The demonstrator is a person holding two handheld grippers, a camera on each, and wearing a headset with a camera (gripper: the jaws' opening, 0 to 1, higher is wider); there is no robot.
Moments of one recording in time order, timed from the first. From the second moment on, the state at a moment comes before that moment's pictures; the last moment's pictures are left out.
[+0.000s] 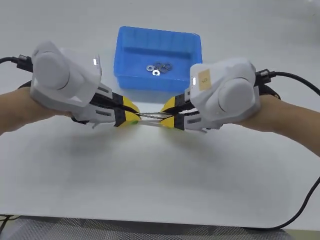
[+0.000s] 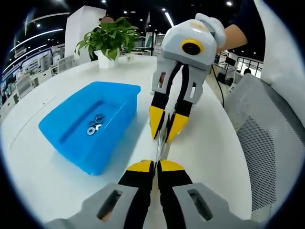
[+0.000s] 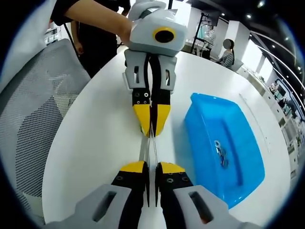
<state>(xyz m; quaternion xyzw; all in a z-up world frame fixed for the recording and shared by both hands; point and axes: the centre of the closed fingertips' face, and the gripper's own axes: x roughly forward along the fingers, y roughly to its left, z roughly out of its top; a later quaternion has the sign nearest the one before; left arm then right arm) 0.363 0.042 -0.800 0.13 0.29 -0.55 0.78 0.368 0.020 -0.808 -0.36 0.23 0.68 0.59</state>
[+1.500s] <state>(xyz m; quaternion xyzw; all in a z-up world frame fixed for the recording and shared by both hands) 0.335 0.079 -0.700 0.03 0.22 -0.43 0.88 0.372 -0.036 -0.696 -0.18 0.18 0.61 0.75</state>
